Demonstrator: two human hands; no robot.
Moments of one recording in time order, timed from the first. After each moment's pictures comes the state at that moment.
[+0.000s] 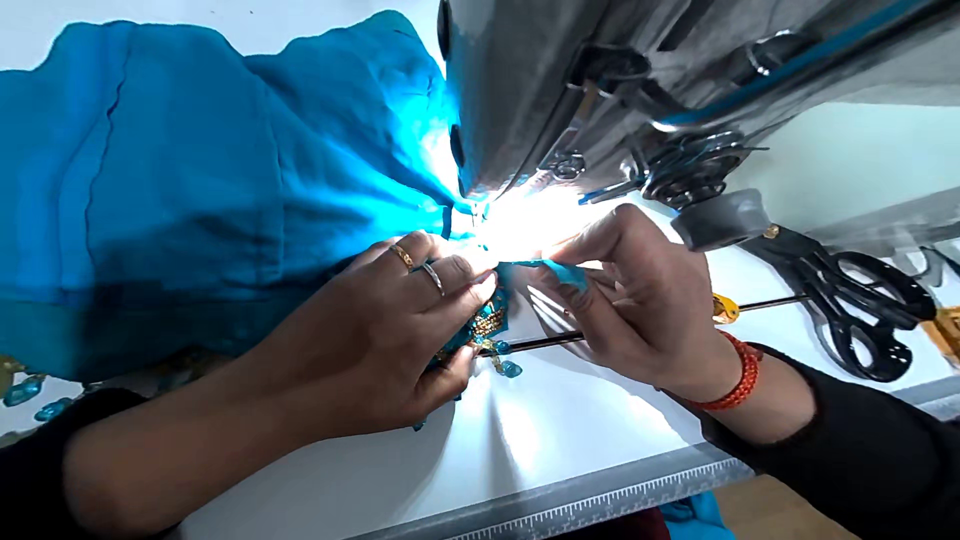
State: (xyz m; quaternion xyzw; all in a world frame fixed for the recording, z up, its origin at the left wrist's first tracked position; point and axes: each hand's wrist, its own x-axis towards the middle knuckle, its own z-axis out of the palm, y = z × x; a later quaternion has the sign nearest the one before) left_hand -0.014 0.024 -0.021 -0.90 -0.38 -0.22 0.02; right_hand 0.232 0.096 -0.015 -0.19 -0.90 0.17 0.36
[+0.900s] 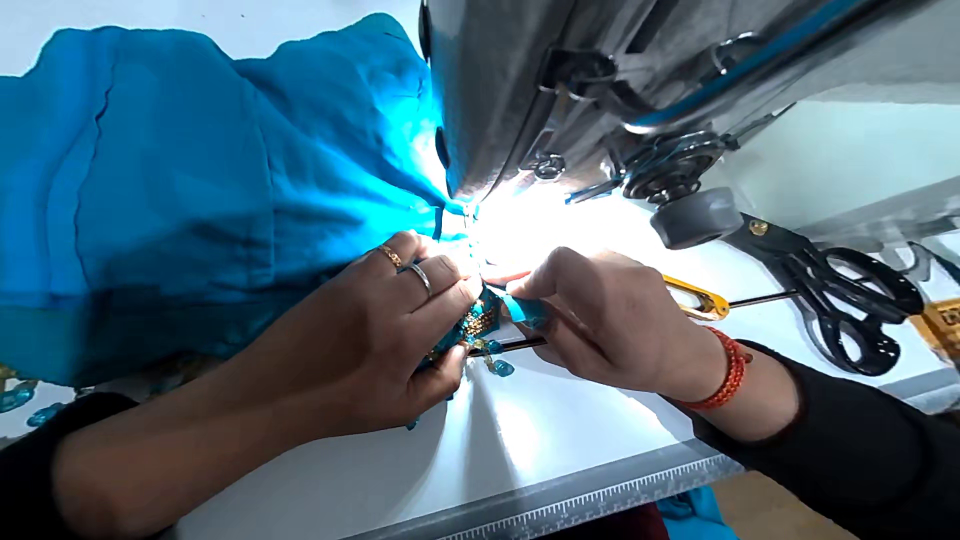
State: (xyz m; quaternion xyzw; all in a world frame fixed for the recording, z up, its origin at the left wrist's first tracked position) left_hand -0.014 0.025 -0.021 -0.90 -0.38 -0.23 0.03; right_hand 0.229 0.093 -0.016 -0.16 -0.94 0.08 0.28
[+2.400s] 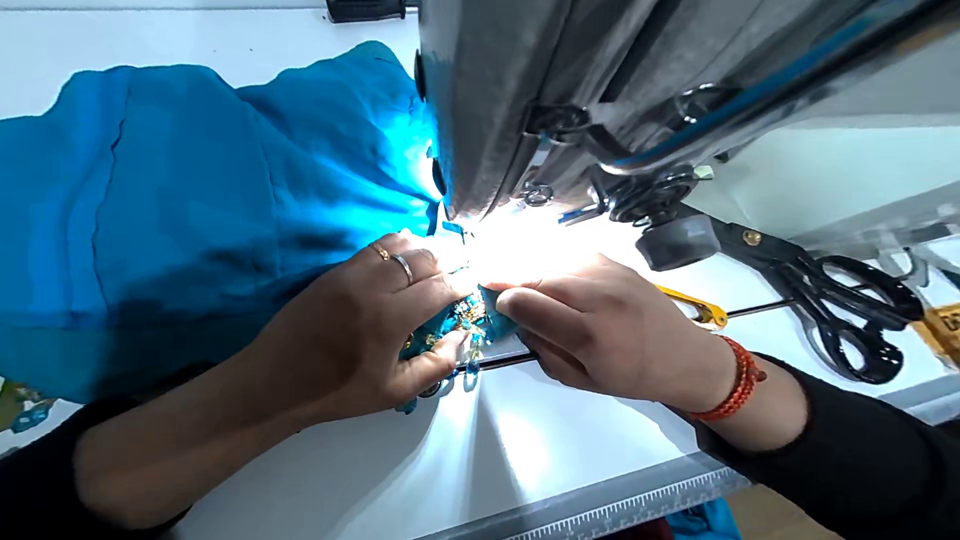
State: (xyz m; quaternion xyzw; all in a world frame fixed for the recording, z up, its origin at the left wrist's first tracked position) left_hand -0.023 0.038 -0.022 -0.88 -0.40 -0.27 0.01; right_hand 0.227 0.099 -0.015 -0.10 -0.96 0.01 0.25
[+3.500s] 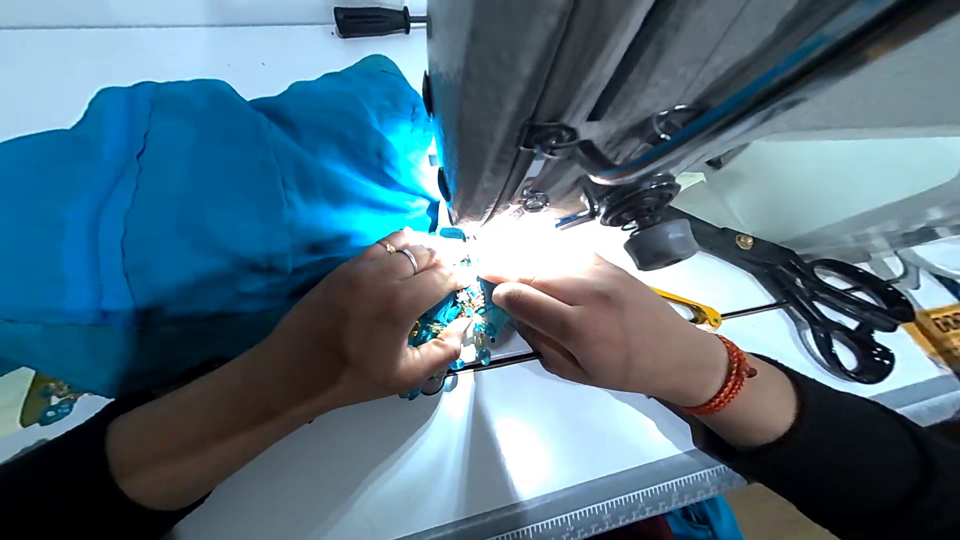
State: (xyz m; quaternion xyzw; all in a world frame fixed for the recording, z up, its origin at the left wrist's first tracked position) left_hand -0.020 0.043 -0.022 -0.87 -0.42 -0.26 0.01; right_hand 0.226 0.102 -0.016 -0.10 -0.96 0.01 0.24
